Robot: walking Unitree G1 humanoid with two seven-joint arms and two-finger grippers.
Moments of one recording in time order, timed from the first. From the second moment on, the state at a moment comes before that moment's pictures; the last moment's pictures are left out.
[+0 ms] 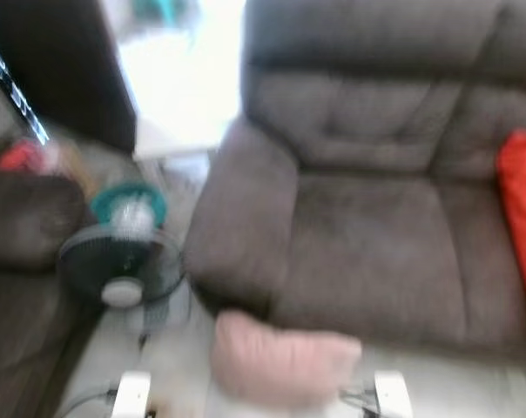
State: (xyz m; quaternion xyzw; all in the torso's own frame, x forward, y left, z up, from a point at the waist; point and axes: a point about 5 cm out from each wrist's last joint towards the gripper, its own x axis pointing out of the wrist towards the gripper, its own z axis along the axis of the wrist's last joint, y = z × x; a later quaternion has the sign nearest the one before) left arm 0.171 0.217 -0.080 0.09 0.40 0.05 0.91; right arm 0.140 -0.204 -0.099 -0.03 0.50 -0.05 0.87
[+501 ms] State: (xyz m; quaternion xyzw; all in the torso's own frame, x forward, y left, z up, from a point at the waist) left arm 0.175 0.211 -0.078 0.09 0.39 0.05 0.91; right arm 0.139 -0.208 -0.099 -0.03 0.50 -0.05 0.87
